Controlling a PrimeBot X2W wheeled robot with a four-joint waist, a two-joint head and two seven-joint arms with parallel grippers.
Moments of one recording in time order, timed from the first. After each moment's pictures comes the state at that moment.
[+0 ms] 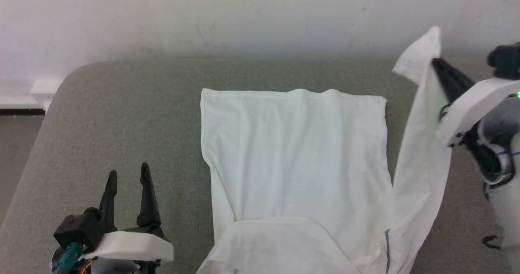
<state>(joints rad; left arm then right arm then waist) 0.04 0.23 -0.16 -0.08 -0.48 0.25 -0.23 -0.57 -0.37 0.11 0.35 0.46 0.13 0.26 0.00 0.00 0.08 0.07</state>
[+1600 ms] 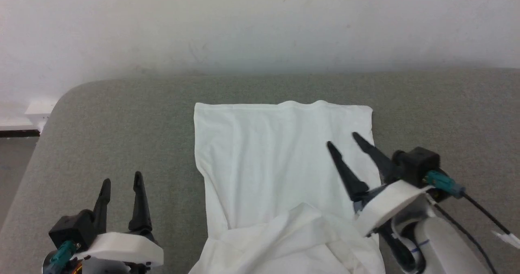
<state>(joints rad) 0.05 0.28 -0.16 -0.03 -0.50 0.25 -0.20 -0.26 -0.13 0.37 0.23 0.40 0.13 -0.09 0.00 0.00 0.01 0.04</state>
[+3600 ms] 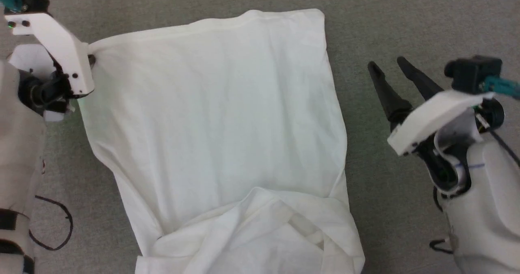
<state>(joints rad) -1.01 0.50 -0.36 0.82 -0.68 -0.10 0.67 -0.43 -0.11 0.08 0.11 0.39 0.13 0.22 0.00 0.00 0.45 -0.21</state>
